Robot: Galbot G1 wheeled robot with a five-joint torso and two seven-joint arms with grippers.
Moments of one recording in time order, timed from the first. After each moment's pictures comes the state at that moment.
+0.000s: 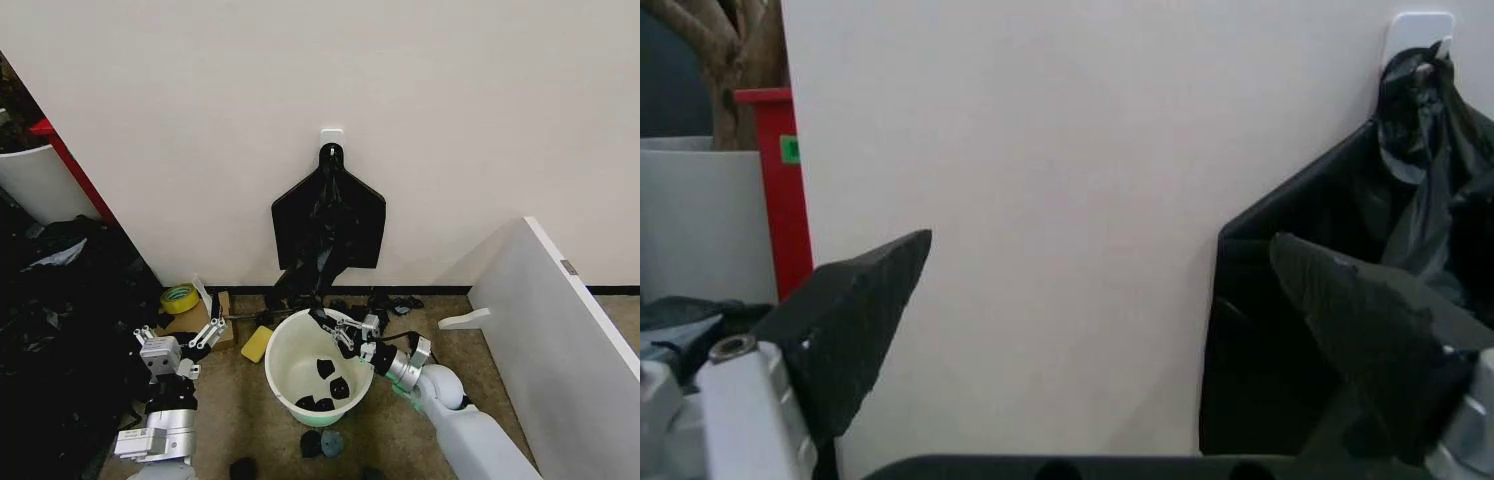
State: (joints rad) left arm 1.71 -1.42 -0.52 -2.24 -0.10 -0.32 -0.18; right arm -1.05 1.25 0.19 1.43 0.60 0.19 -0.90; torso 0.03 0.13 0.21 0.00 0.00
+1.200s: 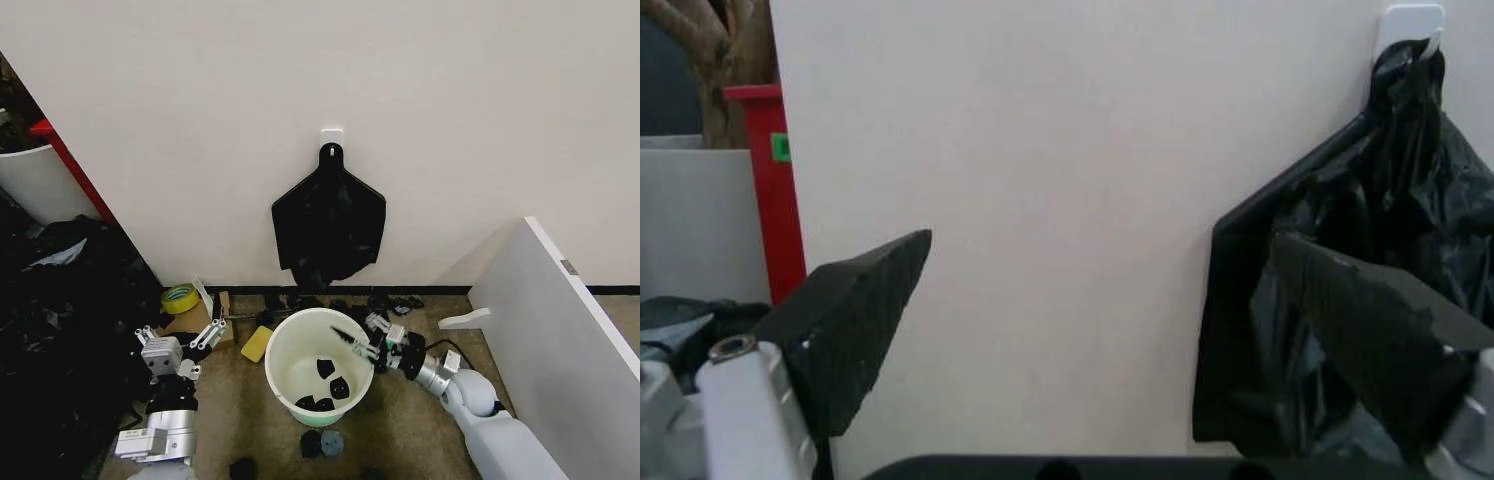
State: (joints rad) left arm 1.71 -1.41 -0.51 -2.23 -0.10 -0.32 -0.18; right arm -1.14 1.18 0.27 1.54 0.43 0.43 -0.62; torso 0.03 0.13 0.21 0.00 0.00
